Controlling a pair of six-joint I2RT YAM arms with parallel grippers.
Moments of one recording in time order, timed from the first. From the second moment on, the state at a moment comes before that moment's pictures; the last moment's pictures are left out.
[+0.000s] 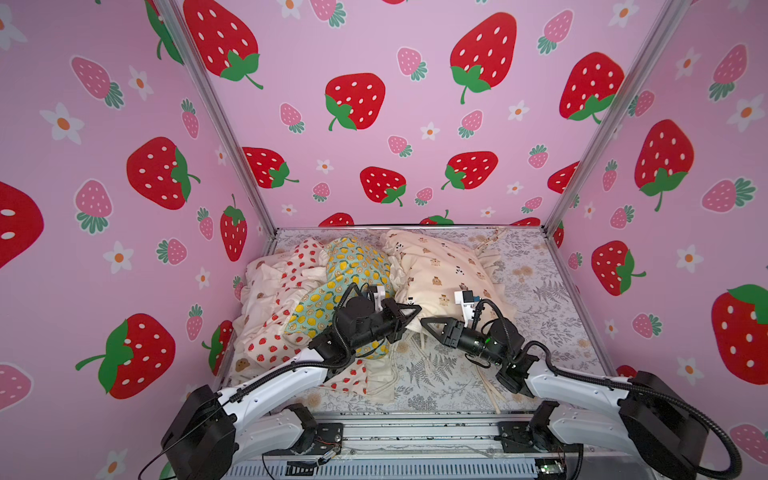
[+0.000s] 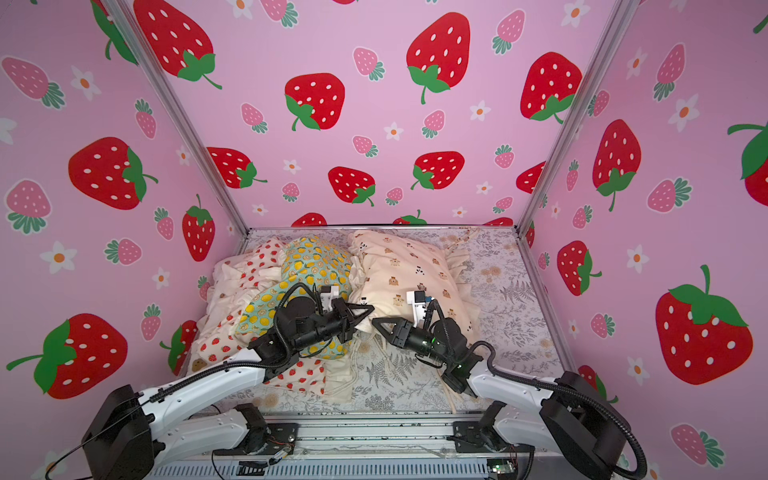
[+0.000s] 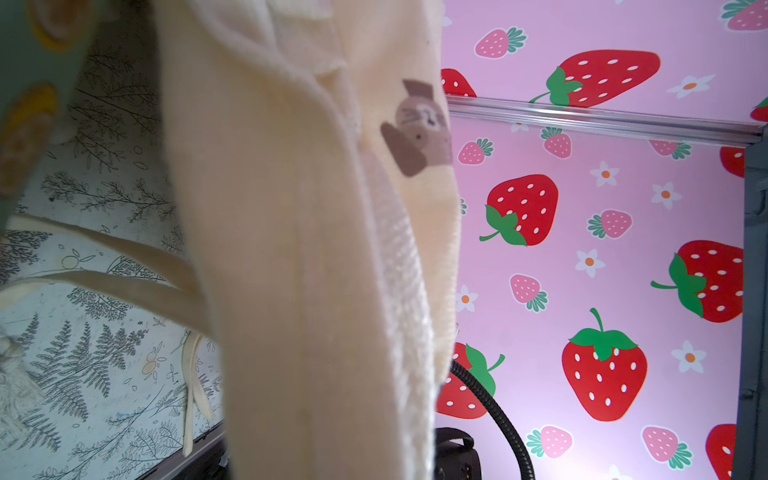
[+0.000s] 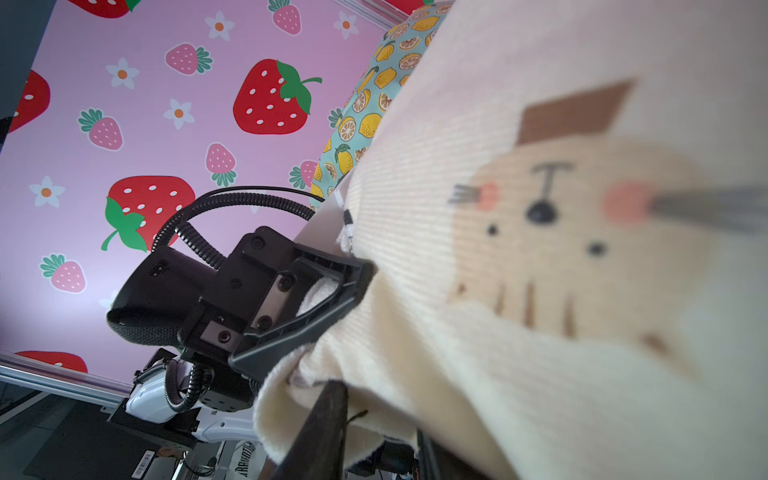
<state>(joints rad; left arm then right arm) -0.74 1.12 0.63 0.29 0.27 -1.59 0.90 1.16 0.35 0.84 -0.34 1.15</state>
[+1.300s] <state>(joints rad) -0.74 1.12 0.63 0.29 0.27 -1.59 0.92 1.12 0.37 0.75 -0.35 1.13</state>
